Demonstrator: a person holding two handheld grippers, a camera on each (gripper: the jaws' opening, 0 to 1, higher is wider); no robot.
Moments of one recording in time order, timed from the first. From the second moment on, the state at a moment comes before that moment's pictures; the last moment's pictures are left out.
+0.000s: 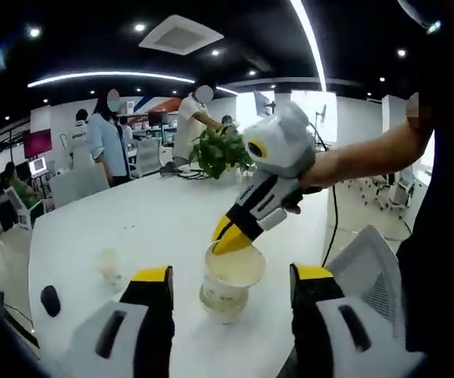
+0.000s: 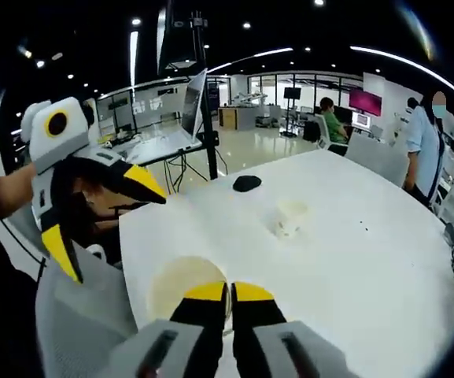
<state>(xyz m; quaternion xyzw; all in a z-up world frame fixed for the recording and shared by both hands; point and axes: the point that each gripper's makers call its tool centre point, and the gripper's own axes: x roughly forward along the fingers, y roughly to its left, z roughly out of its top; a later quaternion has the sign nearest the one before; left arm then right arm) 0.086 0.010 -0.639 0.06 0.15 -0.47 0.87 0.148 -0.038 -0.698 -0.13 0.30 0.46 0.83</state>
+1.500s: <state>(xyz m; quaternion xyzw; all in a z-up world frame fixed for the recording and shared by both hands) 0.063 0.055 -0.682 0.04 0.20 -0.38 0.90 0.156 -0.031 -0.759 -0.23 0.28 0.45 0.82</state>
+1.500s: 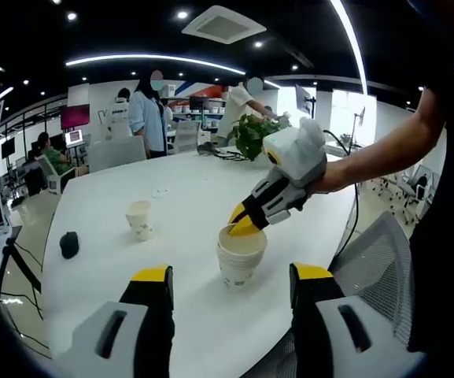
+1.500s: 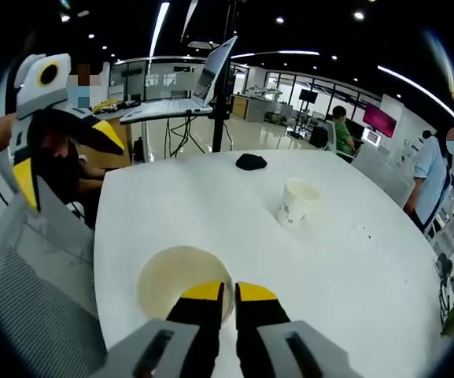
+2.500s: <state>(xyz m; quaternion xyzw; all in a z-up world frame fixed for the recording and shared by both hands) 0.108 0.000 -0.704 0.08 0.19 -0.43 0.88 0.152 -0.055 -0.746 -0.13 0.29 0.41 0.85</state>
